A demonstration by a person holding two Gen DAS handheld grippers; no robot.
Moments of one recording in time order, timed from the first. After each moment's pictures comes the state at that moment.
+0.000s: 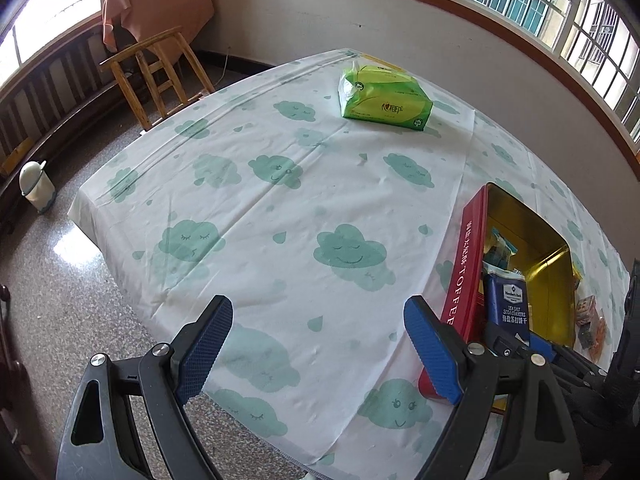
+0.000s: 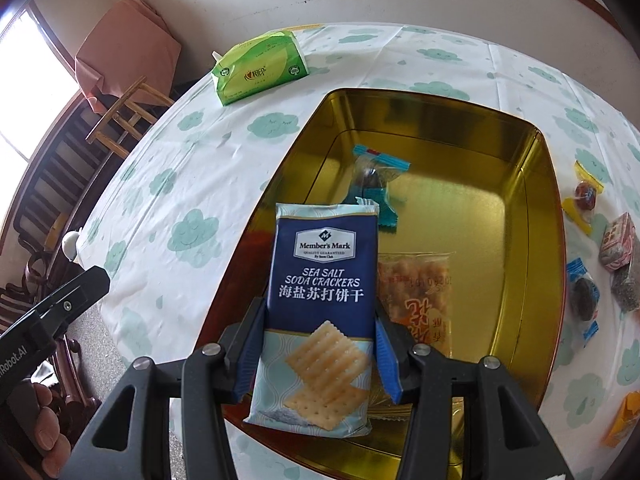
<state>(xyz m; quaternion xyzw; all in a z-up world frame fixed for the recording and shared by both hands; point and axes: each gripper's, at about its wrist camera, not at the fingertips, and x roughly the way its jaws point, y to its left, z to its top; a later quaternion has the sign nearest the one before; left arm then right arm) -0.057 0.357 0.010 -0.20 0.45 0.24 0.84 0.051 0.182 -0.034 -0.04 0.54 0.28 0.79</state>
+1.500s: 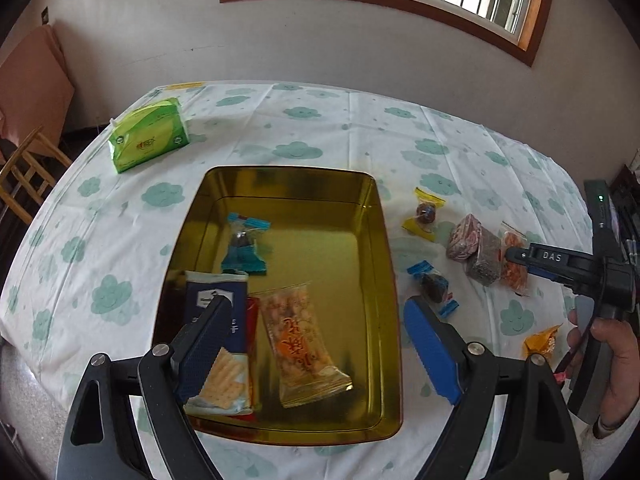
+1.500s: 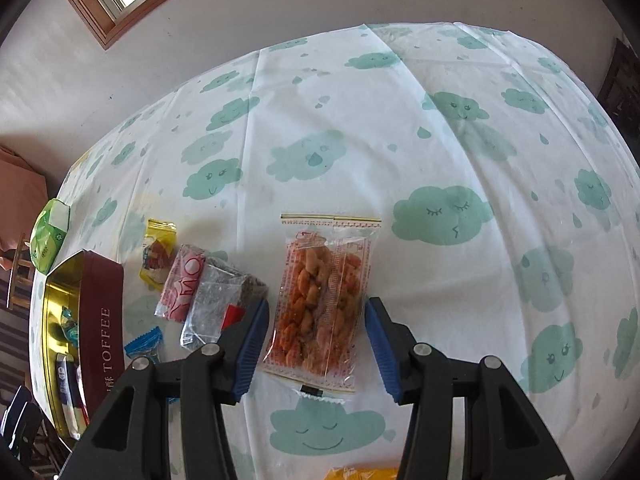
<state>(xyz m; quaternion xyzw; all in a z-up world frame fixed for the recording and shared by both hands) 0.041 0.151 0.024 -0.07 0.46 0.04 0.88 0.162 -0.123 -0.050 0.11 0.55 0.03 0.83</state>
